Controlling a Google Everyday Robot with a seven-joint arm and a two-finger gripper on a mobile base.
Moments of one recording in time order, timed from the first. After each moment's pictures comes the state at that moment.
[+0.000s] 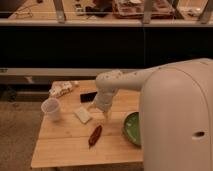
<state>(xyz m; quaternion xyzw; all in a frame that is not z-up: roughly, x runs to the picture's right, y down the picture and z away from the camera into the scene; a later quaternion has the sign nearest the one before) -0.039 0.133 0.796 -0.26 -0.29 -0.43 0.82</state>
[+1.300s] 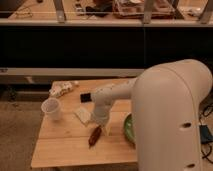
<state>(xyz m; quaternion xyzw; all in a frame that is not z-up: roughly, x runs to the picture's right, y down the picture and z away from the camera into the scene) -0.055 0.225 0.795 -0.32 -0.31 -0.45 0.77</state>
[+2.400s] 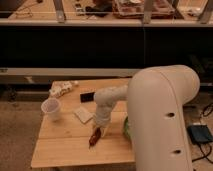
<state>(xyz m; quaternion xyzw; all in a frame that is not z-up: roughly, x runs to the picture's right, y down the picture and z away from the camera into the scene) -0.047 0.237 0.824 -0.34 -0.33 -0.42 0.77</state>
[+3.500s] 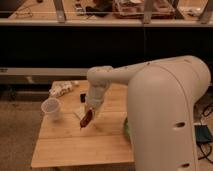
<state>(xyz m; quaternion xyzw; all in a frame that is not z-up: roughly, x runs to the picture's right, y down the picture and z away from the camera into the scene) -0.093 0.112 0.779 -0.30 -0.32 -0.36 0.82</state>
